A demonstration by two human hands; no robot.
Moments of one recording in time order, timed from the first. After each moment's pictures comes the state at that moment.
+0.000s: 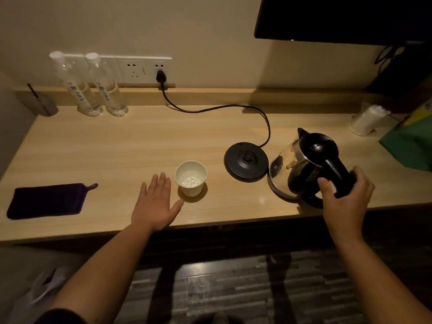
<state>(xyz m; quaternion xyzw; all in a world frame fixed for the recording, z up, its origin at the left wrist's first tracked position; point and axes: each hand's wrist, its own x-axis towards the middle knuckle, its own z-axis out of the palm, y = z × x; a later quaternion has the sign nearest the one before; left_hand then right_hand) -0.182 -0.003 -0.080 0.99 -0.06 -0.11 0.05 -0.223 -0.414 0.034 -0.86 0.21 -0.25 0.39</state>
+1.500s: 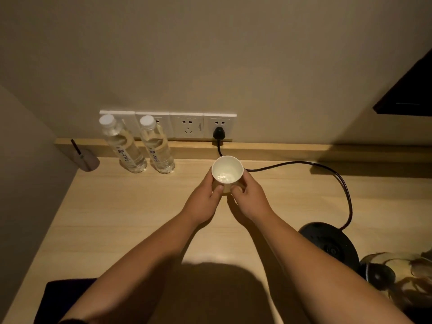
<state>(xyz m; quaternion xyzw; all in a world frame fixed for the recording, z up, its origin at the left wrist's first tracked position) 0.058 0.045 -0.036 0.85 -0.02 -0.07 0.52 0.072 -0.110 -0.028 -0.81 -0.01 0.08 0.58</state>
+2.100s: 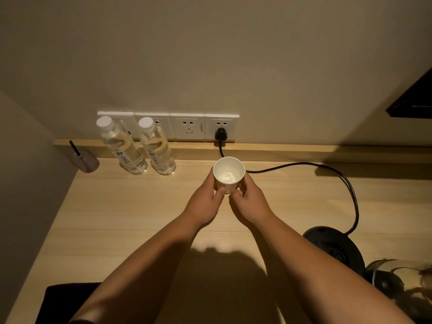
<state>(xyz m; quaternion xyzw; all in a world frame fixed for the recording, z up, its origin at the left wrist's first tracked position) 0.067 0.044 -0.040 0.87 -0.02 -0.06 0.49 0.081 -0.109 -0.044 -0.83 -0.02 0.10 0.55</state>
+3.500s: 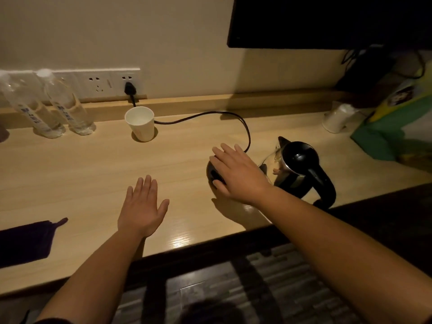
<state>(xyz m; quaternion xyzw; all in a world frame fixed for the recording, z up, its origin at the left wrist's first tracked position) -0.125 -0.015 -0.076 0.99 -0.09 -0.09 0.06 -0.109 -0.293 0.055 -0.96 -0.26 -0.02 -0.07</state>
